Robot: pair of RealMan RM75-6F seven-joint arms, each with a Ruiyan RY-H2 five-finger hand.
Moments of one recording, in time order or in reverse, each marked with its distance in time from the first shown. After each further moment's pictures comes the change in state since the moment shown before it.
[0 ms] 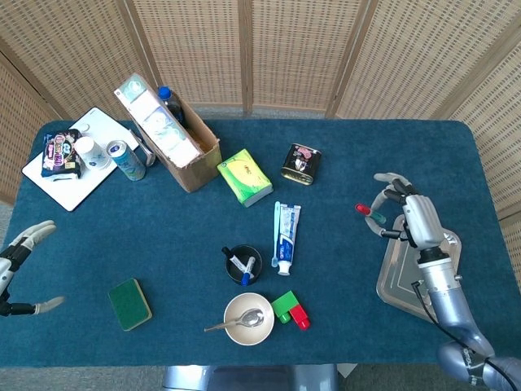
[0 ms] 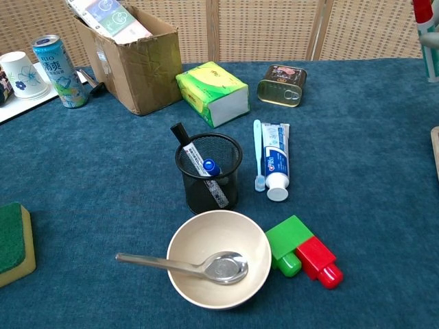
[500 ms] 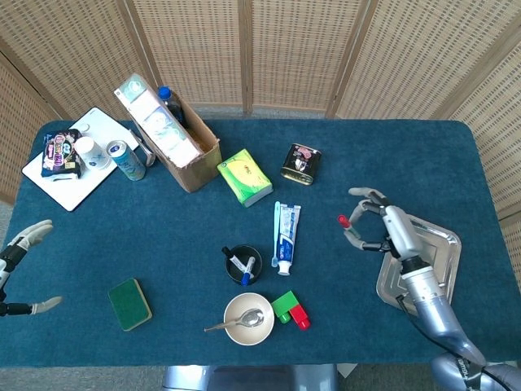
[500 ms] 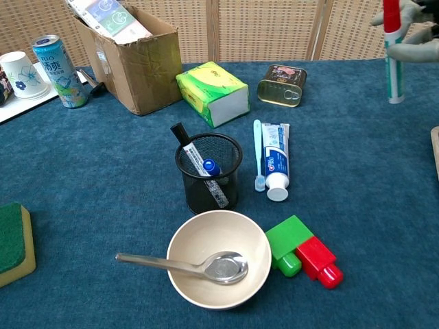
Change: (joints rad) left arm 0.003 -0.047 -0.007 0.089 0.036 0.044 -0.110; right arm 0.005 0.006 -0.014 -0.141 -0.016 -0.069 0.098
